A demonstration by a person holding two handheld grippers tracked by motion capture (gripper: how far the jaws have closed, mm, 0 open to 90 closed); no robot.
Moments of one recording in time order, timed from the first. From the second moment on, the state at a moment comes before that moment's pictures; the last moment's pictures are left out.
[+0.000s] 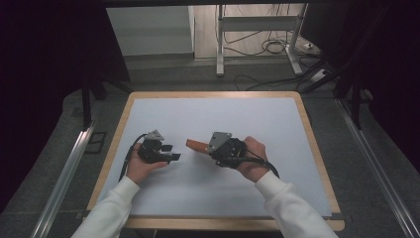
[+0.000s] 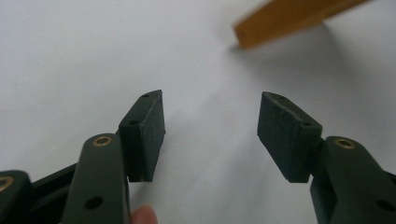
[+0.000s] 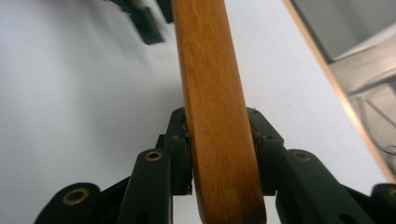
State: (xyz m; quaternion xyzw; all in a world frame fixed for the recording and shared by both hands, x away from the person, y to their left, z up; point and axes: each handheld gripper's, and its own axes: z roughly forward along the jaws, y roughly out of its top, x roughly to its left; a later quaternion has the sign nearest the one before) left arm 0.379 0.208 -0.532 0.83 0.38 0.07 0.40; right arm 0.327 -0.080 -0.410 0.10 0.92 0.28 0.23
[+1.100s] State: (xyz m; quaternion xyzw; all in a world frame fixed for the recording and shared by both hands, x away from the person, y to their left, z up) left arm 0.379 0.206 -0.533 0.83 0.38 0.06 0.40; right arm 0.359 -0.097 -0.401 0.17 0.91 0.30 0.25
